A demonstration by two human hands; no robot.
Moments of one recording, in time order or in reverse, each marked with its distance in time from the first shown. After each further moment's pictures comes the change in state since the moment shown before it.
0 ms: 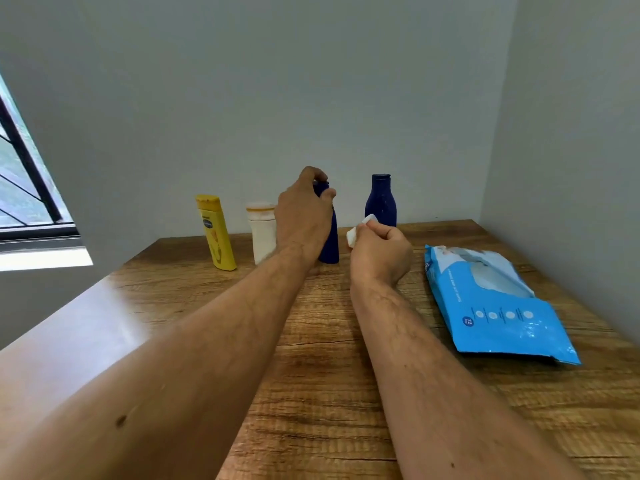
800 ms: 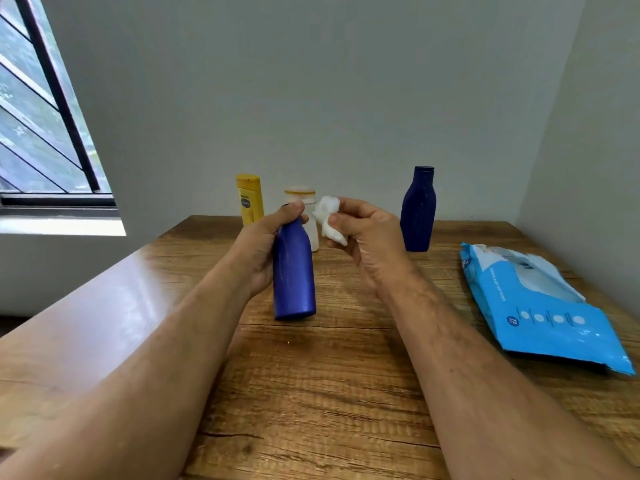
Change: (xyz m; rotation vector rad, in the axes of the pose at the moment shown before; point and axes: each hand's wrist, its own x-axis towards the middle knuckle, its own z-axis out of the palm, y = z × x) left_hand -0.044 -0.057 -0.107 -0.916 -0.272 -0.732; right_hand -0.035 -0.013 0.013 0.101 -0.828 0.113
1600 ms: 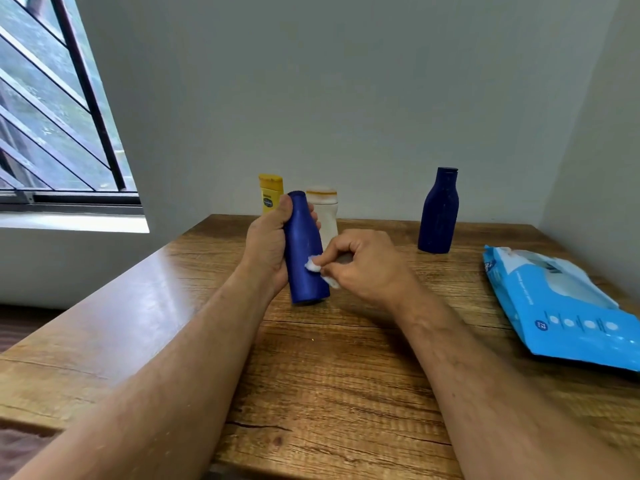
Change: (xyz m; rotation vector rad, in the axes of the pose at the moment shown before) left_hand 0.006 -0.007 -0.013 -0.208 0.091 0.135; right_hand -0.024 0.015 0.011 -0.925 -0.282 -0.218
